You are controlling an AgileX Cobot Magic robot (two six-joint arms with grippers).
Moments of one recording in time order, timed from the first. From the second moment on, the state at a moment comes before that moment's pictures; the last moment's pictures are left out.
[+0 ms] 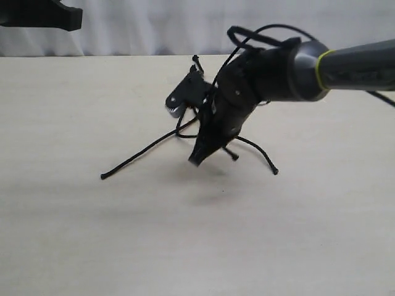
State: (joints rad) left arm -0.20 1.25 -0.93 0.07 0.11 0.08; right arm 0.57 2.01 -1.35 -0.27 0.60 -0.16
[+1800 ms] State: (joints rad) left arm -0.20 1.25 -0.93 0.07 0.11 0.08; right arm 0.41 2.11 -1.33 0.07 0.70 -0.51
